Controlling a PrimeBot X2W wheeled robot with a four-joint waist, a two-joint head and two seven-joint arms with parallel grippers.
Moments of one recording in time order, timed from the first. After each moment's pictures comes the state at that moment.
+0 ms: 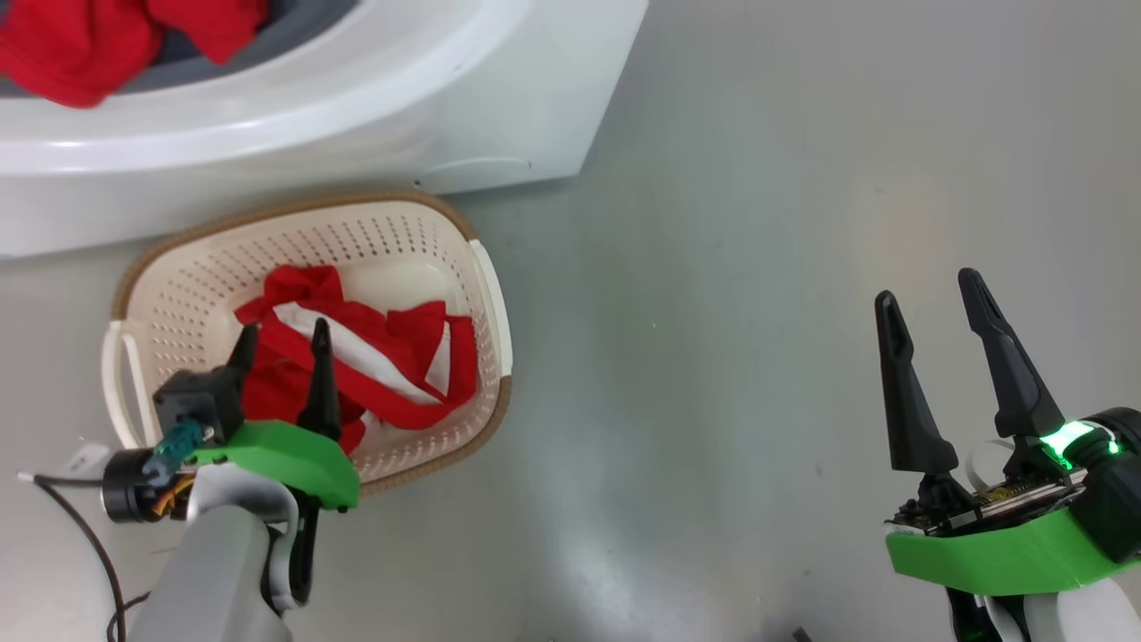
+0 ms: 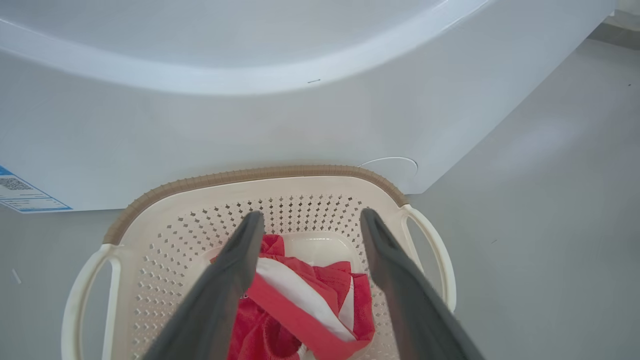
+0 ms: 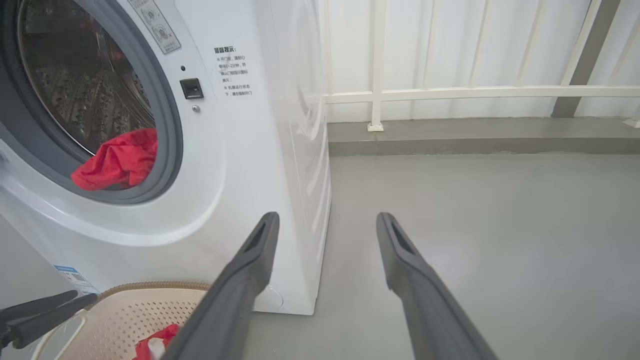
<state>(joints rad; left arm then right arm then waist) -0.55 0.14 -0.22 0.69 -0.40 0.10 -0.25 -0.07 -0.04 0.01 -0.17 0.25 0.13 -0.26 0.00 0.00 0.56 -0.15</state>
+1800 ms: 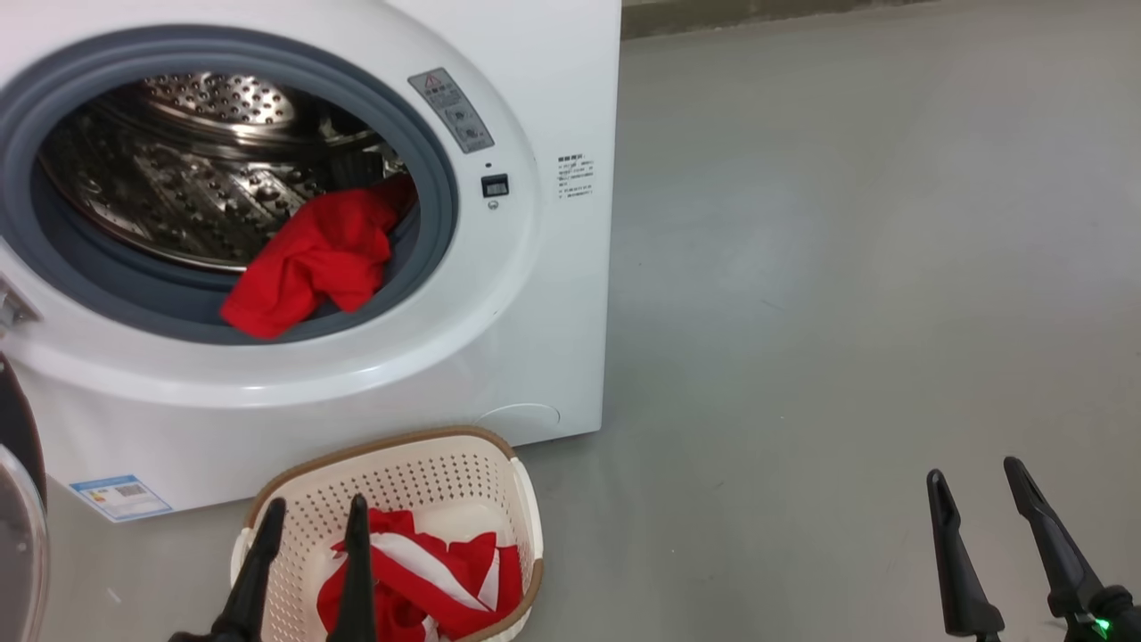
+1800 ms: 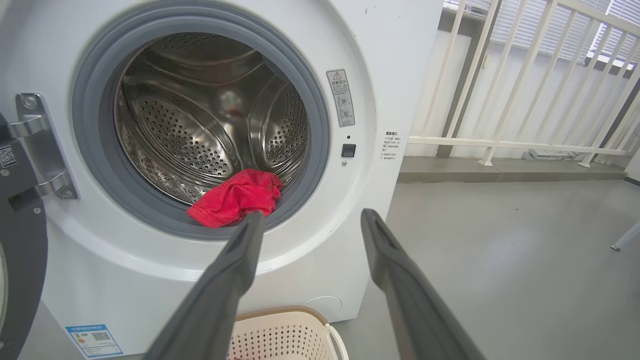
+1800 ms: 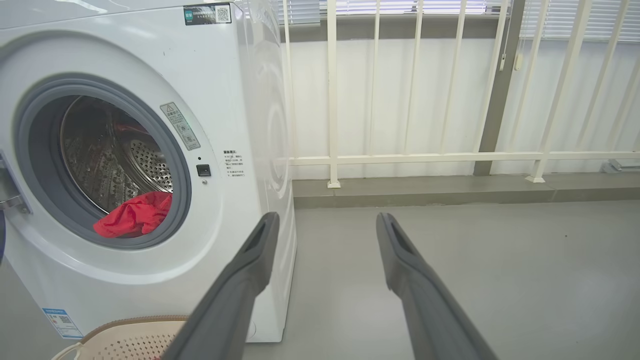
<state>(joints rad) 0.10 0.20 -0.22 -0.16 -0.32 0.24 -0.18 0.26 -0.03 -0.09 -0.17 0.21 0.13 -0.25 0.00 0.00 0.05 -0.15</state>
